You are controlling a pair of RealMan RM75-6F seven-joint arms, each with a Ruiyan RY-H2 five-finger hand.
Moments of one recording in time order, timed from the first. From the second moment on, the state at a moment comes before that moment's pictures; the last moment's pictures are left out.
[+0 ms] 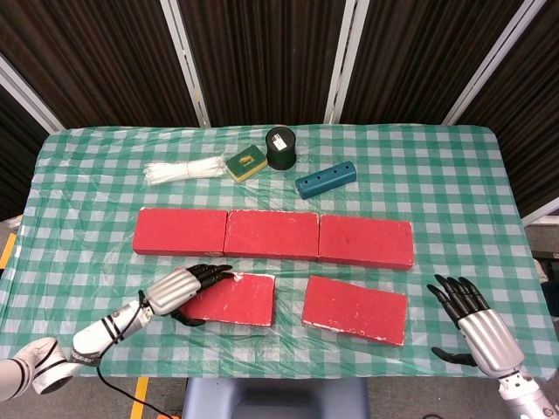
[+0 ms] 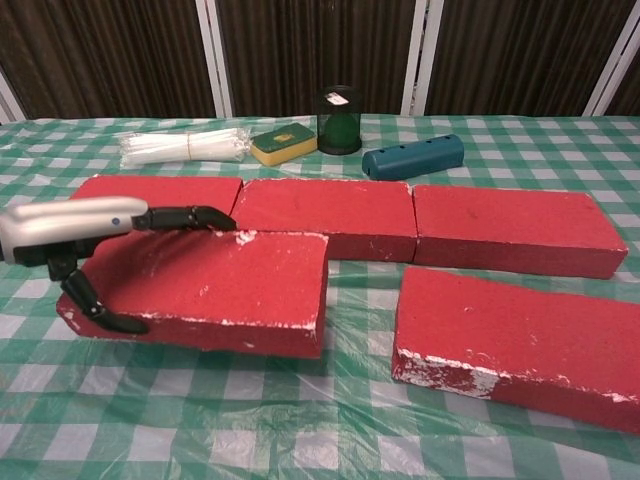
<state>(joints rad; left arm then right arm) -0.78 -1.36 0.17 -1.33 1.78 1.11 -0.53 0.09 -1.12 -0.12 -1.52 -1.79 1.51 0.07</state>
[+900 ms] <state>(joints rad) -1.07 -1.44 -0.04 -1.03 1.59 0.74 -0.74 0.11 -1.16 -0.06 -1.53 -1.67 1.42 -0.01</state>
